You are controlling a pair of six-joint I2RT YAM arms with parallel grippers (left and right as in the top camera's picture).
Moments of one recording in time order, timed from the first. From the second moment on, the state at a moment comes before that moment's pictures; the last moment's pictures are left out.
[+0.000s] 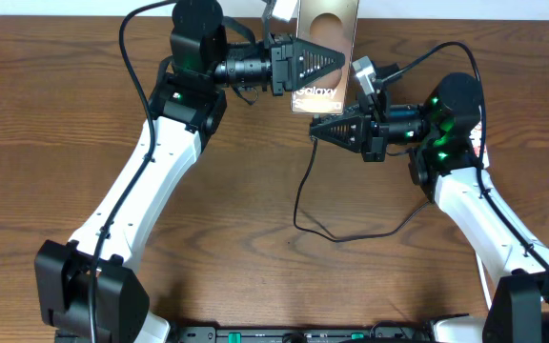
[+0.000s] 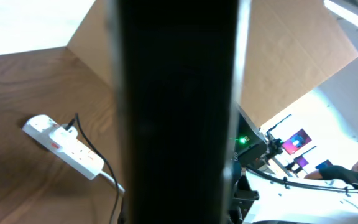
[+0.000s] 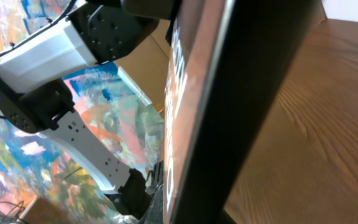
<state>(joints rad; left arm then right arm) -0.35 1.68 1.48 0.20 1.16 -0.75 0.18 1.53 0.97 0.66 -1.46 0.67</state>
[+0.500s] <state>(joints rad) -0.35 1.67 1.50 0.06 1.13 -0.56 0.19 1.53 0.95 0.66 -1.42 0.69</state>
